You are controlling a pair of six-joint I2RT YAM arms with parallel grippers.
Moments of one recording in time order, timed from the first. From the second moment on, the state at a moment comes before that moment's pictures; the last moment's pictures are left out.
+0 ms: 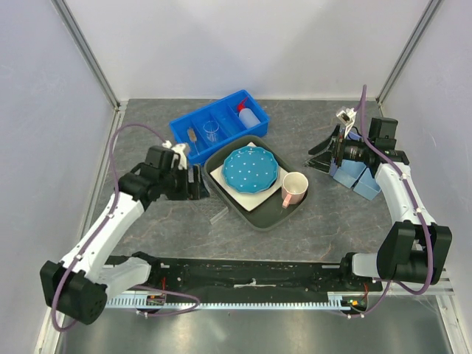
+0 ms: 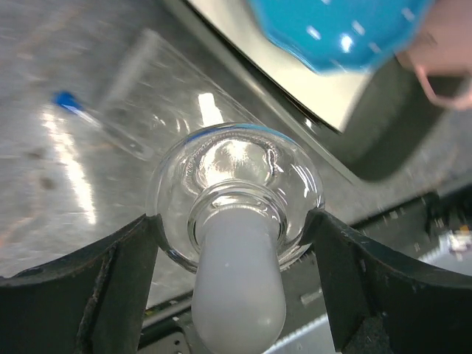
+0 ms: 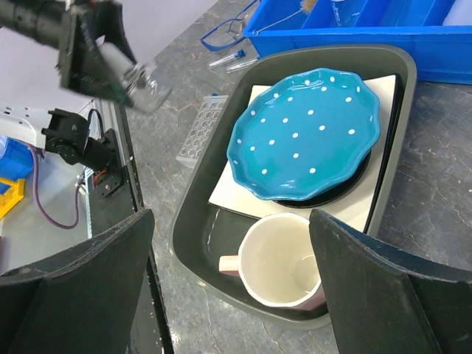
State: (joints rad) left arm -0.30 1.08 0.95 -0.77 0.22 -0.35; right arm -0.13 1.34 1.05 -0.40 -1.30 -0.16
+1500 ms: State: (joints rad) left arm -1.00 1.39 0.81 -0.53 -0.05 -0.55; right arm -0.13 1.36 1.04 -0.71 -1.26 -0.60
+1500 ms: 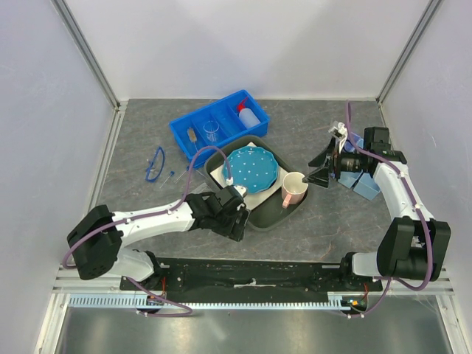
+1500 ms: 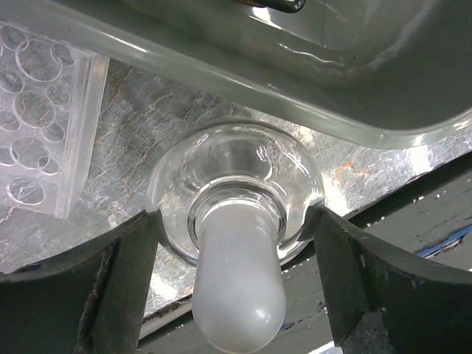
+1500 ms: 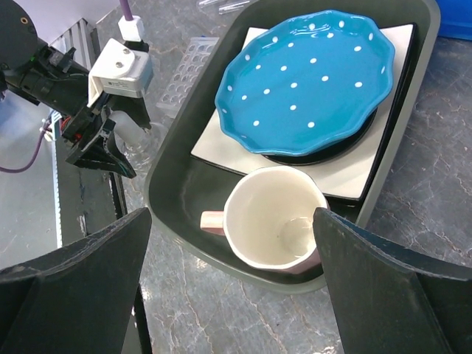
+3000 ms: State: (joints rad) left arm -0.34 0.78 0.80 -0.58 0.04 -0.26; right arm 0.87 1.39 1.16 -0.91 -0.65 -1.16
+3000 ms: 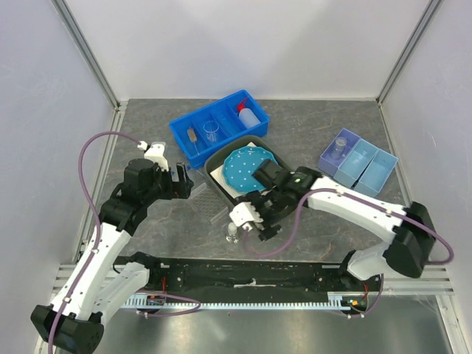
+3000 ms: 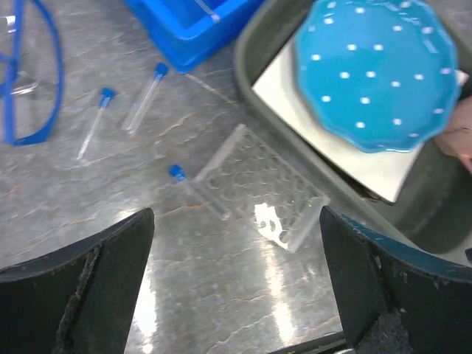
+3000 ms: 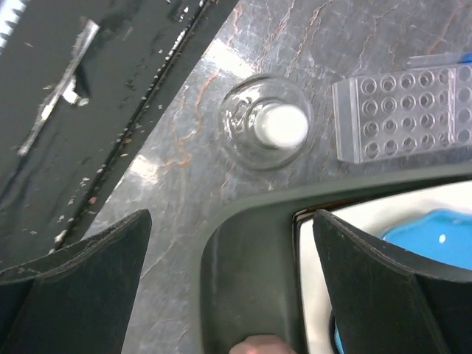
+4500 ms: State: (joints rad) left arm -0.31 0.61 0.74 -0.60 -0.18 -0.23; right arm 1.20 1.89 1.36 -0.75 -0.12 -0.97
